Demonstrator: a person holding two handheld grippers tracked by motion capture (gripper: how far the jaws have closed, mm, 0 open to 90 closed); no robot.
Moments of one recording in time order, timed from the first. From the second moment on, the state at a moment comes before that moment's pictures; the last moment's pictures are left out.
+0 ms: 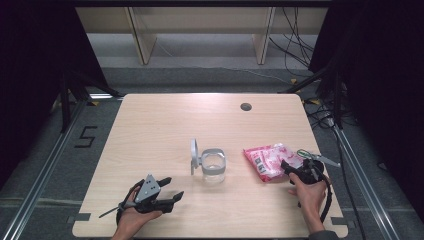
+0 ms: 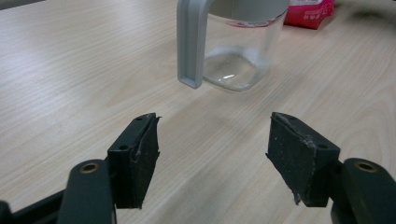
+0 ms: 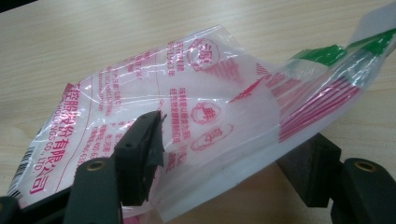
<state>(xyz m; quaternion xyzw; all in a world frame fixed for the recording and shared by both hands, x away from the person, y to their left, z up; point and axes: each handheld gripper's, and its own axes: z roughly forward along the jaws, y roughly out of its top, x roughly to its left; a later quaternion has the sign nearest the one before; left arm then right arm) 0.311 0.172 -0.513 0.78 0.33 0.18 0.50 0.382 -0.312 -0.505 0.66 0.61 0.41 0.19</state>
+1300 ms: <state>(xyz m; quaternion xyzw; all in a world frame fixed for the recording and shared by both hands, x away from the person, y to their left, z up) 0.311 0.172 -0.513 0.78 0.33 0.18 0.50 0.395 -0.311 -0.509 0.63 0.62 0.42 0.19</state>
